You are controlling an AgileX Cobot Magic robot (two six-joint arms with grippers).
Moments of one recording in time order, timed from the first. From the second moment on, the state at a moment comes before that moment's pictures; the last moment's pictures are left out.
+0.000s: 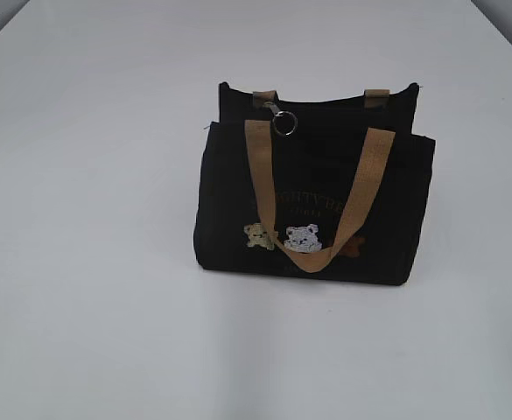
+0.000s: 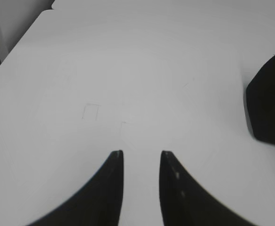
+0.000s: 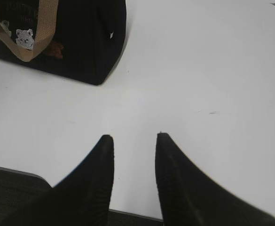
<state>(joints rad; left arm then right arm) 0.00 -0.01 -0.53 -0.03 1.06 -0.02 -0.10 -0.01 -0.49 0.24 1.11 -0.33</state>
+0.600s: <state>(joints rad) 0.00 -0.01 -0.53 -0.03 1.06 -0.02 -0.10 -0.01 -0.49 0.24 1.11 -0.33</state>
